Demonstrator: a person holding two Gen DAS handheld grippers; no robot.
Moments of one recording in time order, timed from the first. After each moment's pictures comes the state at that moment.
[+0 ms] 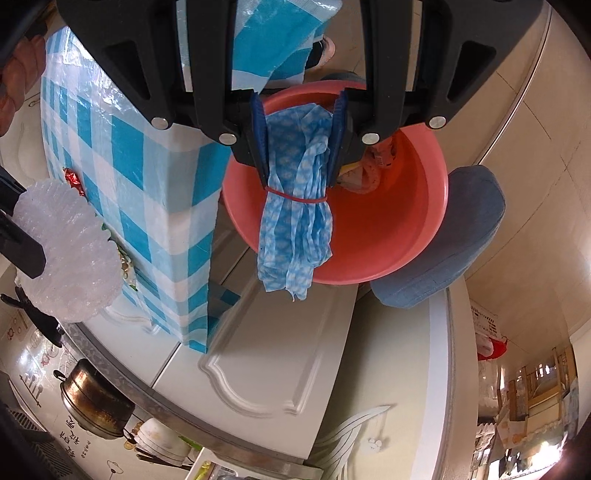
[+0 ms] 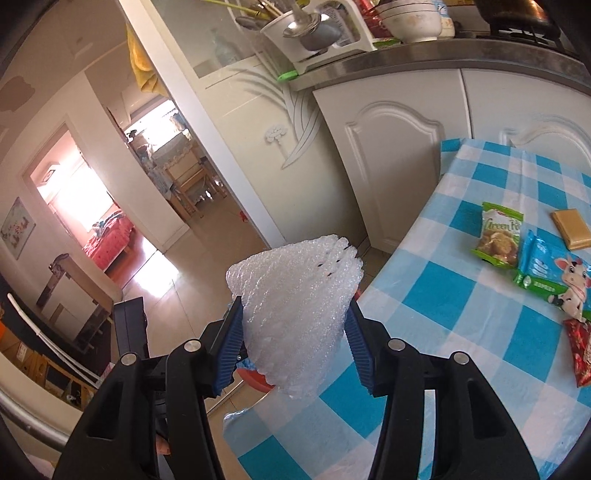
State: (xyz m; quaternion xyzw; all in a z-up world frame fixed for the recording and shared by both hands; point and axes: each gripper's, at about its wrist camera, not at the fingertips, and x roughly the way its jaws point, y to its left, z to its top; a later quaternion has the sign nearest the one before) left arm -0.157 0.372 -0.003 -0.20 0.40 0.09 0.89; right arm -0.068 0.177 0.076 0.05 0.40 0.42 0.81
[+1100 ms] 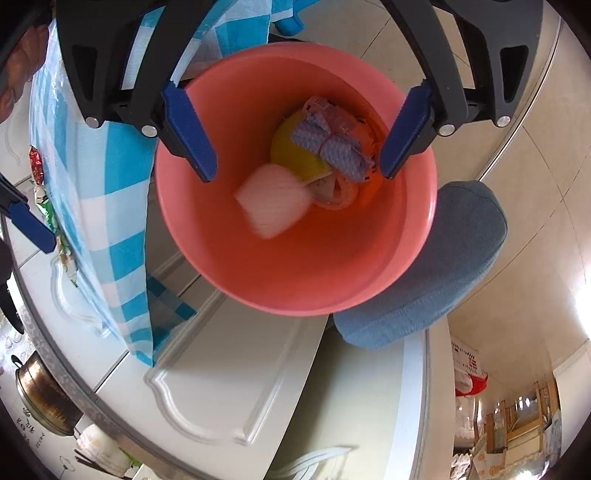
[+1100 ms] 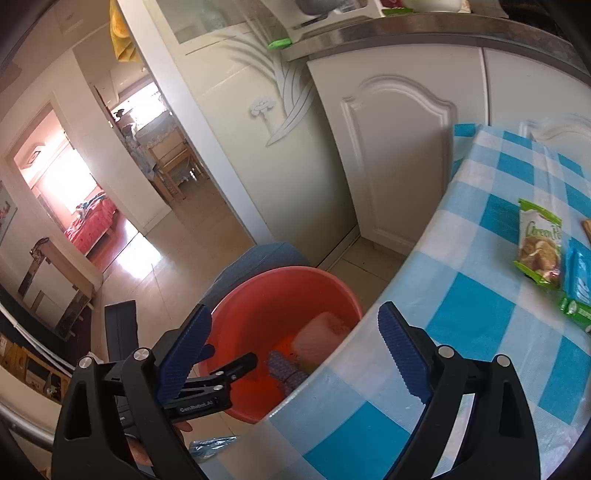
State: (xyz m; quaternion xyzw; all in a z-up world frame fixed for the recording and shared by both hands) left arm -0.138 0.407 -0.049 -0.23 0.44 0.13 0.86; right arm -0.038 0.215 0.040 0.02 0.41 0.39 0.82
